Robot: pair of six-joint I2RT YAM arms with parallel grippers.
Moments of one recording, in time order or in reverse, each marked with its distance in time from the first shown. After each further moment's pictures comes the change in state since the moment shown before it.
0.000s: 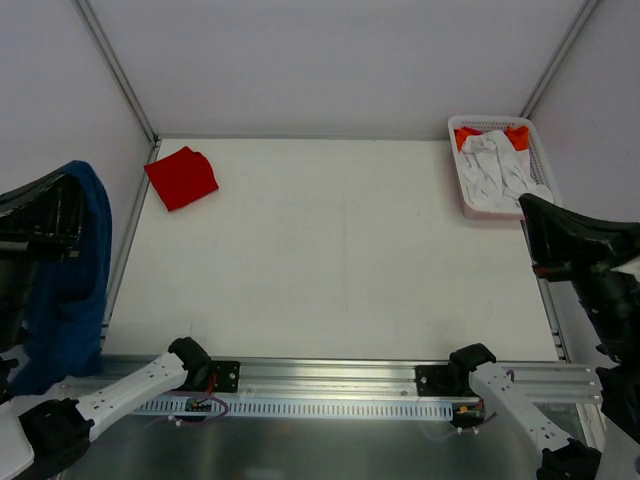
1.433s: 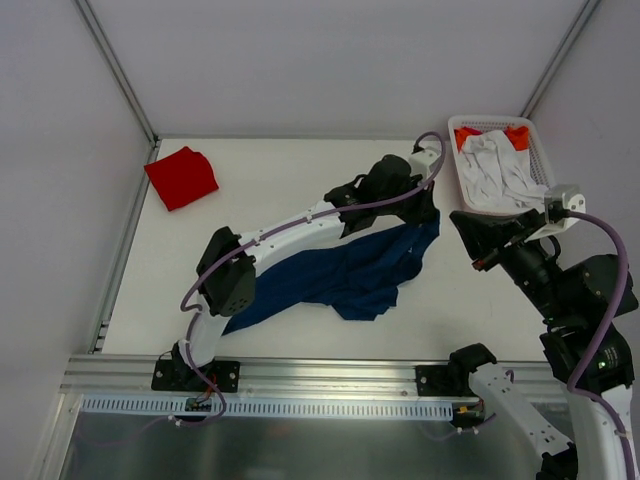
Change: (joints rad) left arm -0.240 1.429 0.123 0.318 0.446 -0.269; right arm 0.000 -0.034 -0.373 0.028 -0.096 0.195
